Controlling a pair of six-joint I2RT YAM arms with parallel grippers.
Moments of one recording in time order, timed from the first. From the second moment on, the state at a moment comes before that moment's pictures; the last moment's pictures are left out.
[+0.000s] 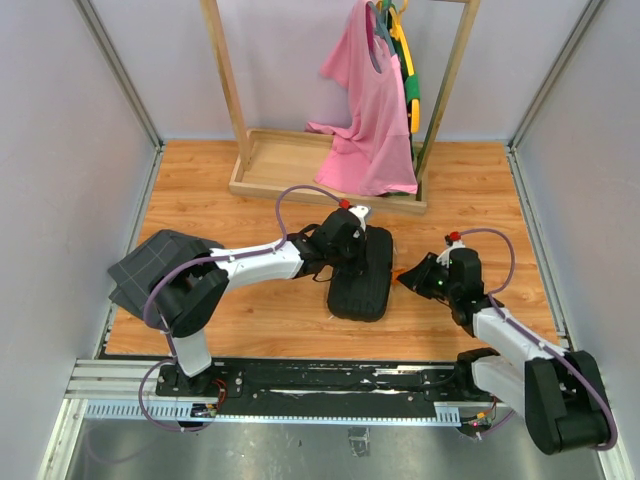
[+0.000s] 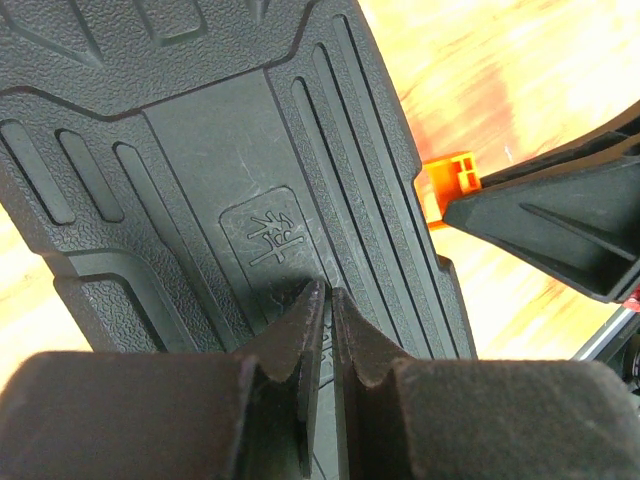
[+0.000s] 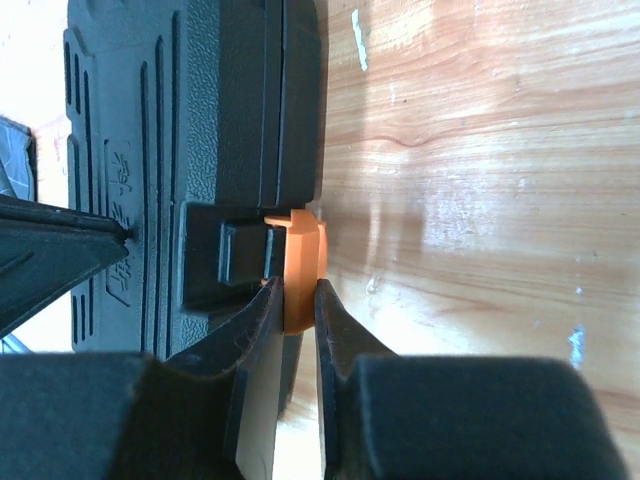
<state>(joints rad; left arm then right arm) -0.90 1.79 1.14 -0.07 0.03 -0.50 0.20 1.05 0.24 0.21 -0.33 0.67</state>
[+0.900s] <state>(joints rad) -0.91 1.81 1.16 -0.06 0.04 -0.50 0.20 0.92 0.28 0.06 -0.33 0.57</state>
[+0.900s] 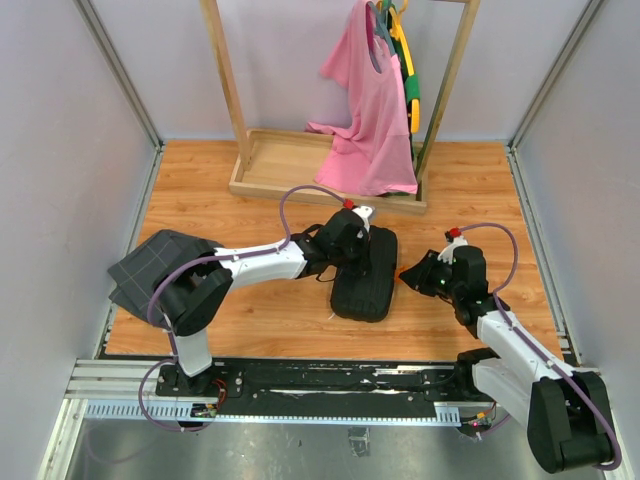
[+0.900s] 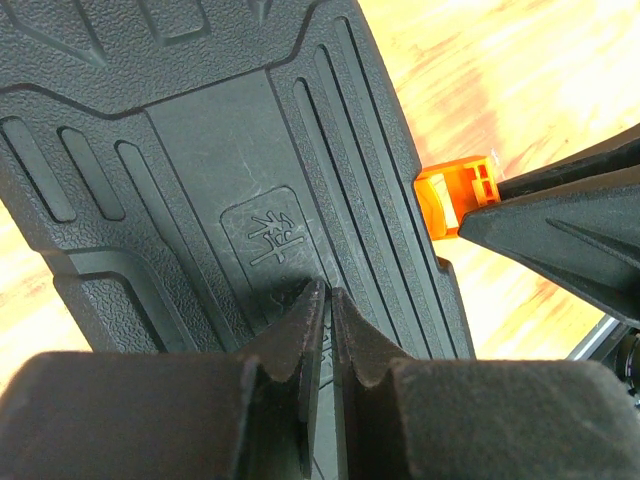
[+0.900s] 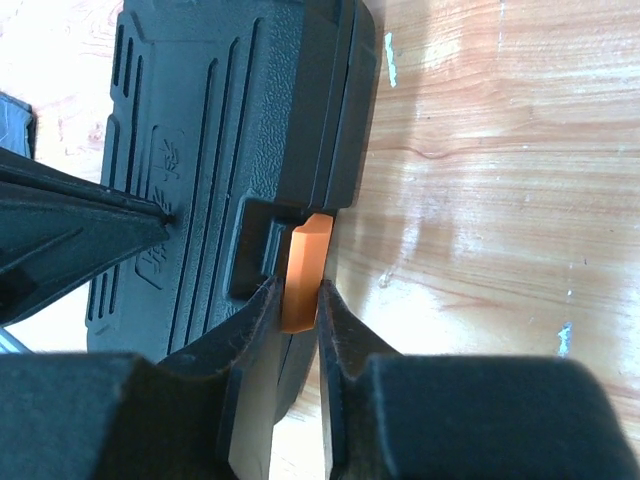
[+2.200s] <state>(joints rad) -0.93 1.83 1.19 -0.05 0.03 -0.50 0.23 1.03 0.31 0.26 -0.43 0.61</state>
